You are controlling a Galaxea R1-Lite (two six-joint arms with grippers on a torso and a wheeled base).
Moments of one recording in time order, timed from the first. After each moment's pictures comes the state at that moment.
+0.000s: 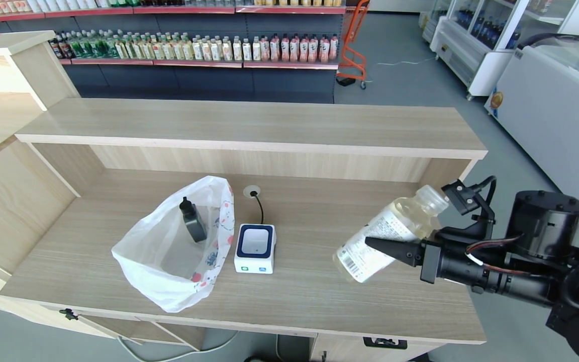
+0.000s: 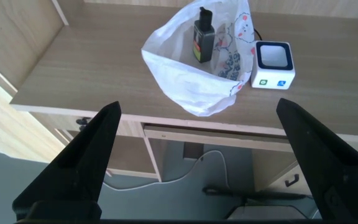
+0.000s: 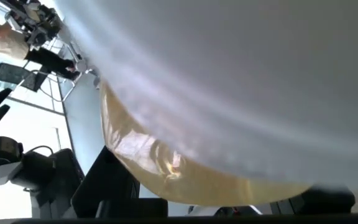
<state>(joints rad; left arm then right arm) 0.00 0.00 0.00 0.00 0.01 0.00 0.40 1.70 -0.45 -1.12 0.58 0.31</state>
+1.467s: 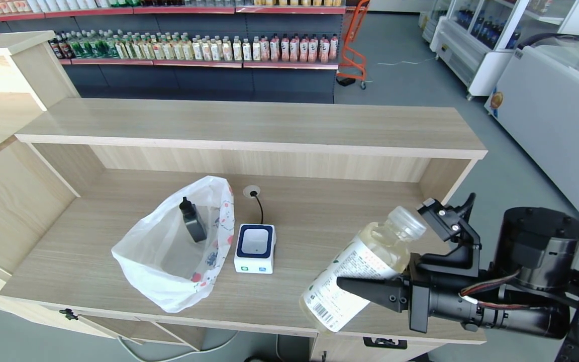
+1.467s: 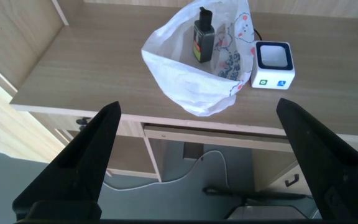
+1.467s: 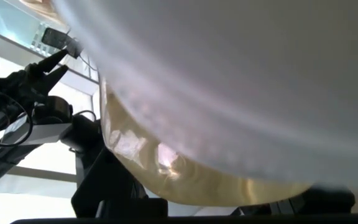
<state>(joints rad) 0.00 0.00 0.00 0.00 0.01 0.00 0.61 1.66 -0.42 -1.11 0.58 0.33</state>
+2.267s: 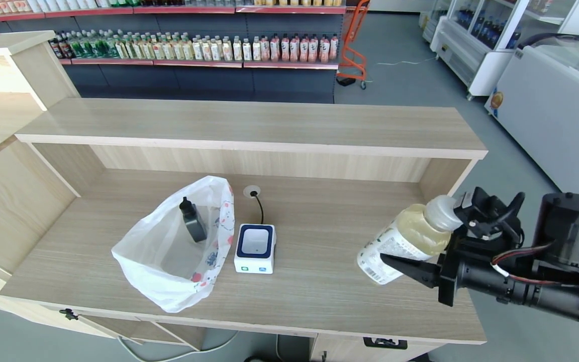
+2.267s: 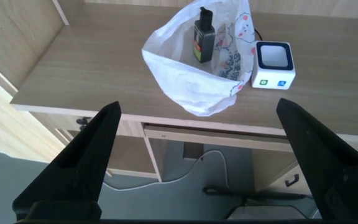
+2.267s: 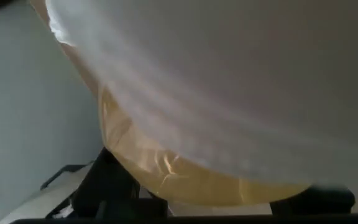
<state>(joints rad) 0.00 0.00 0.00 0.00 0.01 0.00 0.36 1.56 -0.42 -0.95 0.45 -0.32</state>
